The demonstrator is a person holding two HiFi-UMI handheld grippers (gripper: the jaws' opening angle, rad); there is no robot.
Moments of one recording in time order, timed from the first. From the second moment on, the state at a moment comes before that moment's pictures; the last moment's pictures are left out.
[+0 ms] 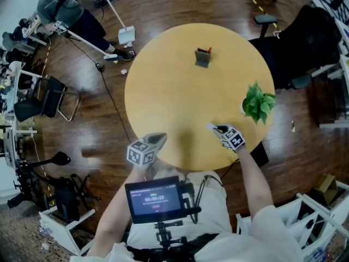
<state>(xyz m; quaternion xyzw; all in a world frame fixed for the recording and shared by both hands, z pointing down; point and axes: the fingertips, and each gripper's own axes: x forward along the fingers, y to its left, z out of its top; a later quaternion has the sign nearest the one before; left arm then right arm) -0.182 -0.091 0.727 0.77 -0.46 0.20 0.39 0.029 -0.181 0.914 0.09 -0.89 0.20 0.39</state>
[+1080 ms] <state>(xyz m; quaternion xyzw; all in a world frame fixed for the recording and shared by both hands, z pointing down) -0.107 -0.052 0.697 0.78 -0.47 0.17 0.37 0.139 -0.149 0.733 0.29 -0.92 0.22 0.13</state>
